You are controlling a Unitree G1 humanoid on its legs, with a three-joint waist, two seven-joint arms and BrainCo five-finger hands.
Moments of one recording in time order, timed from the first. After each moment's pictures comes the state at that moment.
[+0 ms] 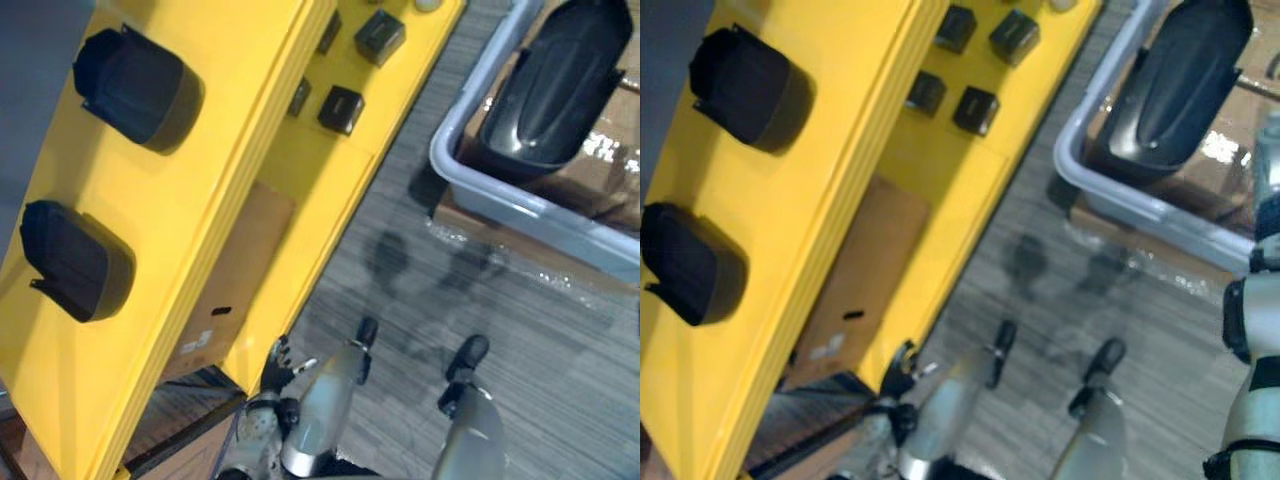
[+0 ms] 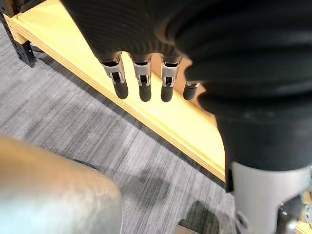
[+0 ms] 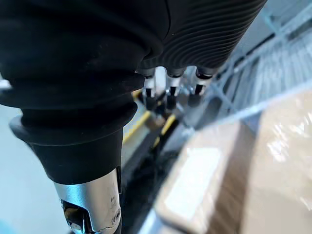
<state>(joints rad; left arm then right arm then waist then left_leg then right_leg) -0.02 0.04 -0.37 0.83 -0.39 -0.41 0.18 -1.35 -0.95 0.33 1.08 0.26 0.27 -0.87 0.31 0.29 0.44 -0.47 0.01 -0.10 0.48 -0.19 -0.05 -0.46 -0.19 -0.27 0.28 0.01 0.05</state>
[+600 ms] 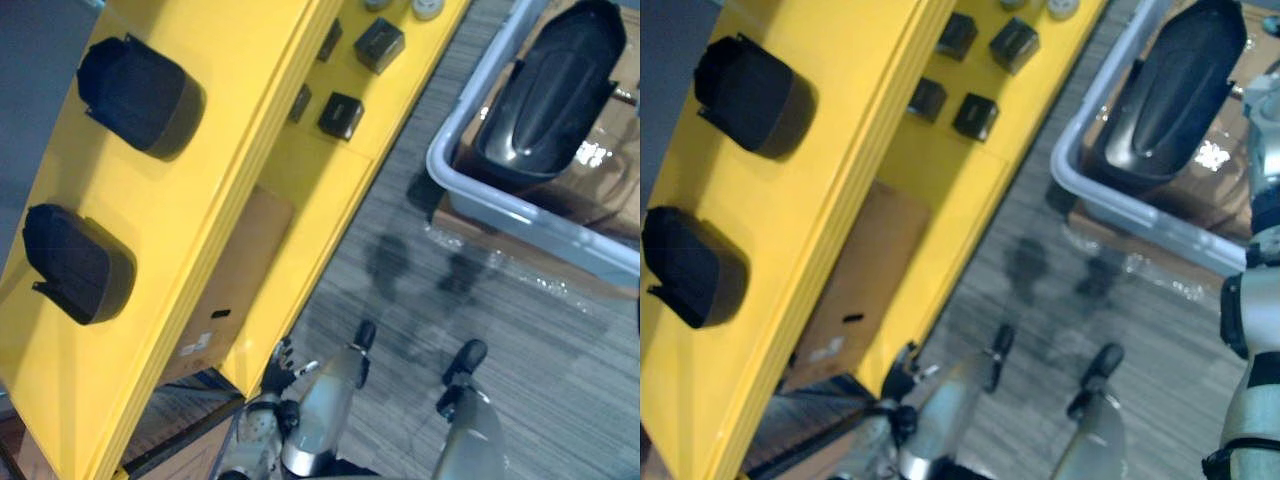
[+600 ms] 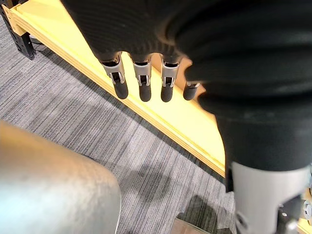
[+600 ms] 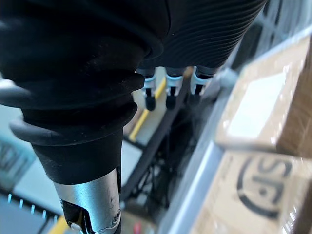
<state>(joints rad) -0.03 0.04 -0.38 0.83 -0.39 -0.41 0.14 -1.35 -0.90 0.39 1.04 0.26 0.11 -0.54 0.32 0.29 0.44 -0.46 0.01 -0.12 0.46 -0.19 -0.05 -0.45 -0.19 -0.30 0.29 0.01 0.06</state>
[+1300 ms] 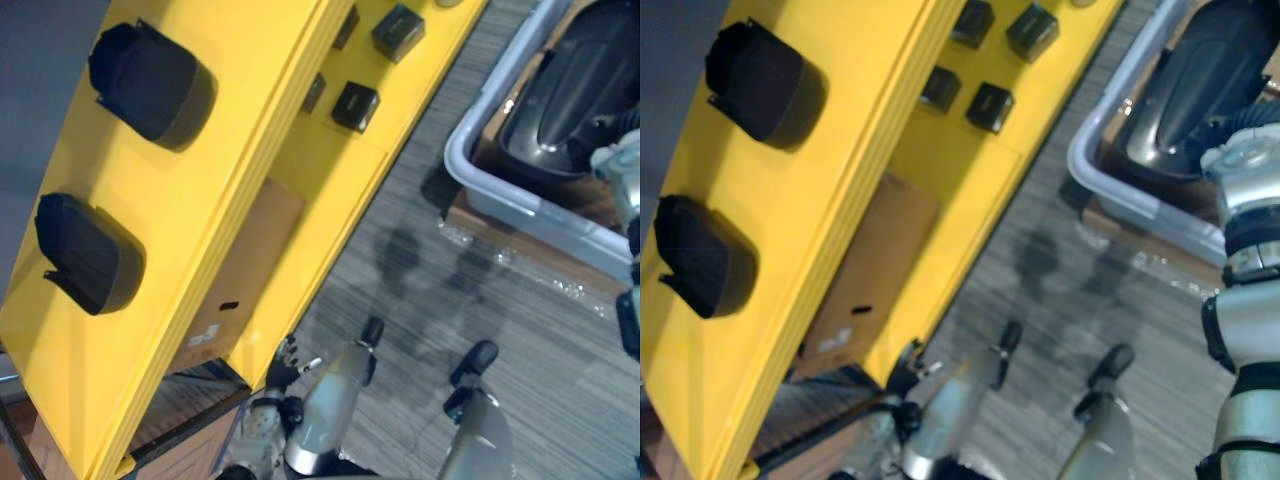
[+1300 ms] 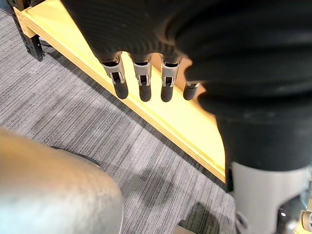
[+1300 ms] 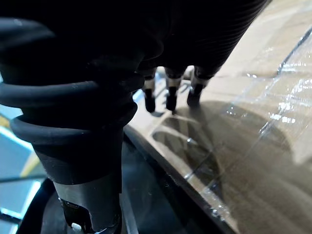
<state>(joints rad) -0.06 0.04 -0.40 0.86 -0.44 -0.41 0.14 -1.26 -0.90 0.49 1.06 0.21 0.33 -0.35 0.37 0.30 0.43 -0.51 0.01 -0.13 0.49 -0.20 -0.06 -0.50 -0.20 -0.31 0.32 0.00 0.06</state>
